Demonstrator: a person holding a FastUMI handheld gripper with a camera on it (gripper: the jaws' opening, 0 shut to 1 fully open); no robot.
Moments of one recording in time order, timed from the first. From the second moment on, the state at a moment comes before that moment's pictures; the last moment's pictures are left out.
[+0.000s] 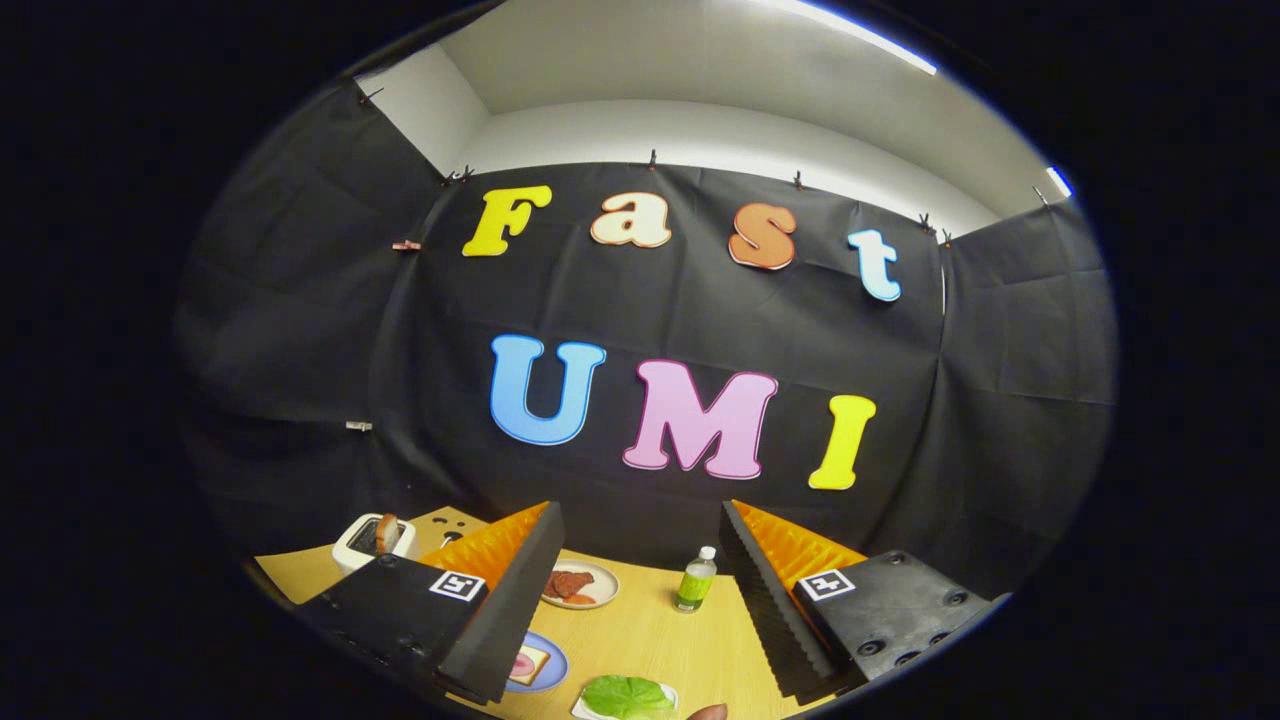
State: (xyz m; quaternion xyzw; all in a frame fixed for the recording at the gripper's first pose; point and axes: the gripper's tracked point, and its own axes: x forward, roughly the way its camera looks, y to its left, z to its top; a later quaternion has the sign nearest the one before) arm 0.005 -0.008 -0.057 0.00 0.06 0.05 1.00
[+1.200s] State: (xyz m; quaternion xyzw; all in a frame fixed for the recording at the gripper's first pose) arm -0.035 -0.011 -0.471 -0.06 0.45 0.22 0.86
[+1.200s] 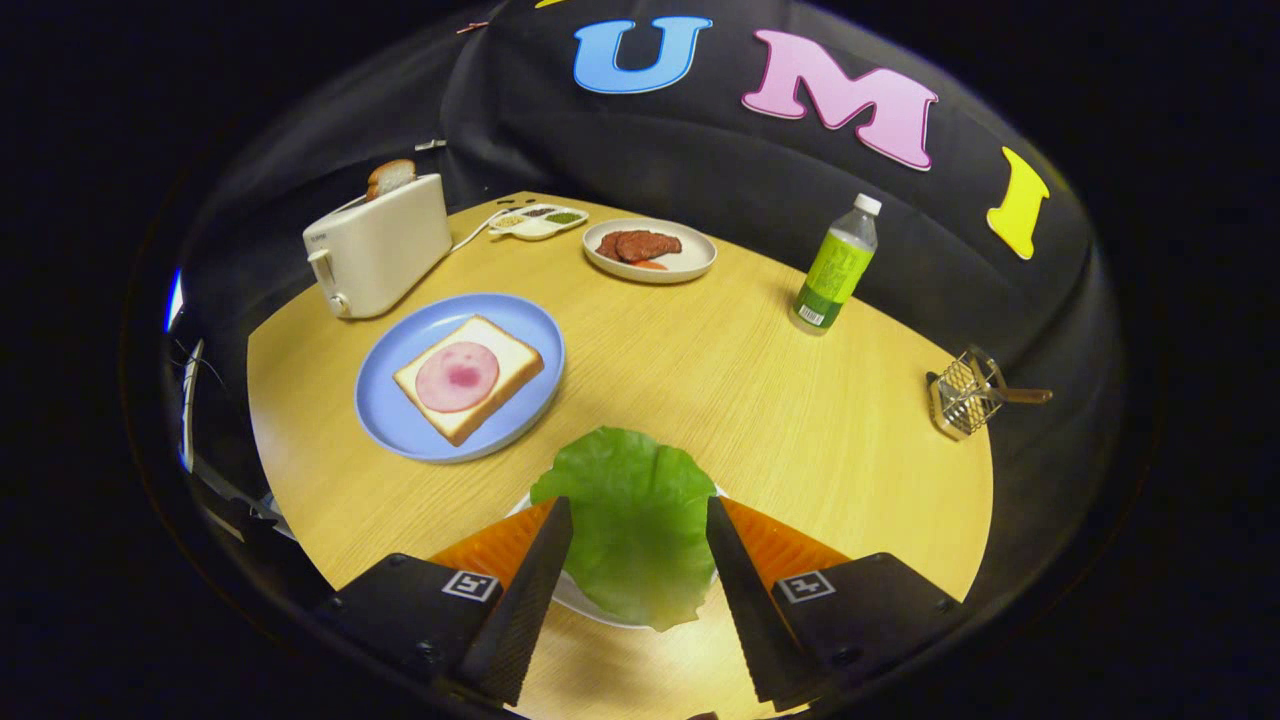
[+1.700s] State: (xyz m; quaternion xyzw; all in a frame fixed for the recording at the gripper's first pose) arm -0.046 0.001 -0.515 -0.04 0.53 0.25 0.81
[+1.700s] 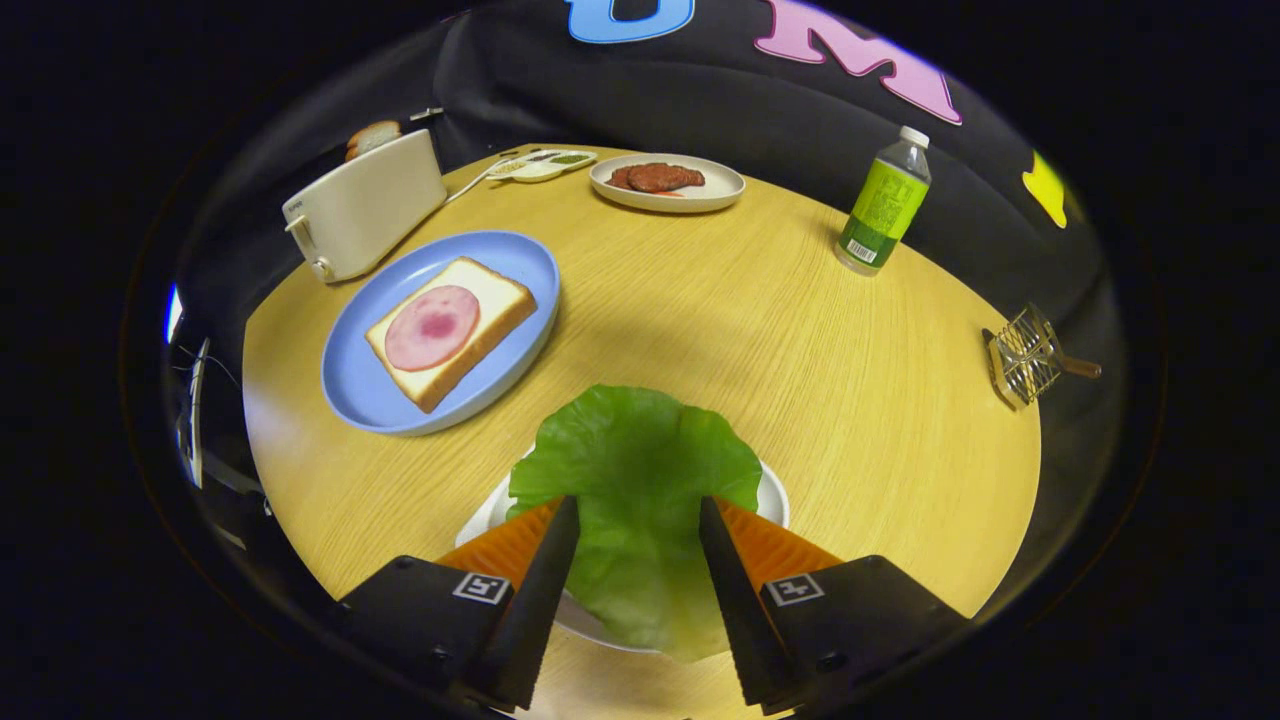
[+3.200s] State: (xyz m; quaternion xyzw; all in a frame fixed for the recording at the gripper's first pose) arm -0.002 0.159 -0.390 -0.01 0.46 0.30 0.84
